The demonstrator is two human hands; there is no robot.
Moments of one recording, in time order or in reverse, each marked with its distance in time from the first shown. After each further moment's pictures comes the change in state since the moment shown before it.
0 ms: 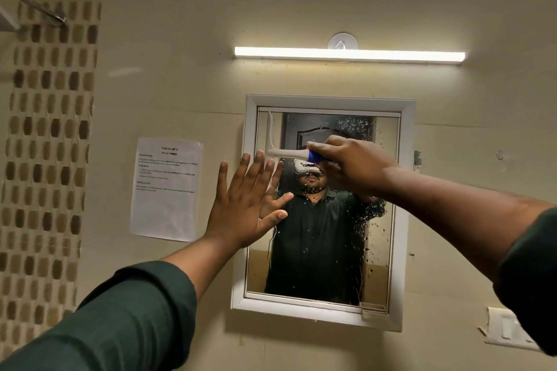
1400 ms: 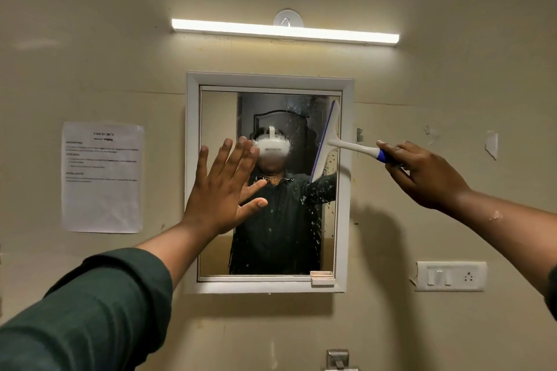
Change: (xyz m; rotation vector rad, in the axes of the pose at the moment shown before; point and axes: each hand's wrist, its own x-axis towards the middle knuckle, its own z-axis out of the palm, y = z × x) left_hand 0.021 0.056 0.007 0.016 0.065 0.120; right_hand -0.197 0.106 -0.036 -0.042 0.085 0.416
